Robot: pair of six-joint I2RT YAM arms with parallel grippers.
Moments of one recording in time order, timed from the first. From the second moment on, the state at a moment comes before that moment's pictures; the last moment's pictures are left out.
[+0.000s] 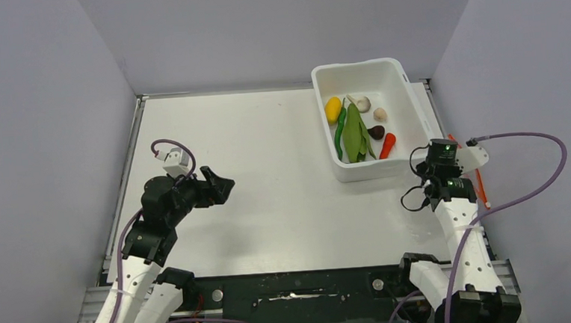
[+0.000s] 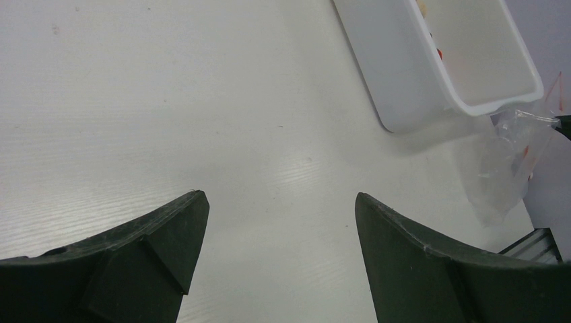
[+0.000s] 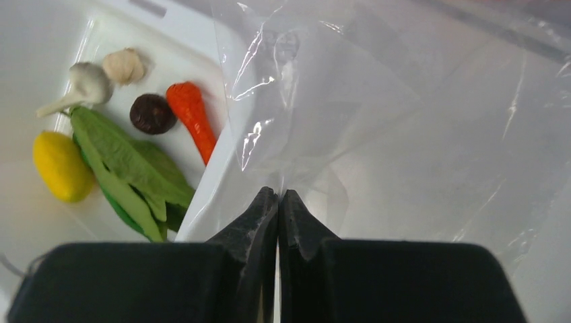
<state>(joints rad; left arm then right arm) -0.28 0.63 0.61 -0.32 0.19 -0.49 -0.18 0.92 0.77 -0.59 0.41 0.85</state>
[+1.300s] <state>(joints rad) -0.28 0.62 0.59 -0.29 0.20 -0.49 1.00 1.48 0.98 -0.12 0.06 0.65</state>
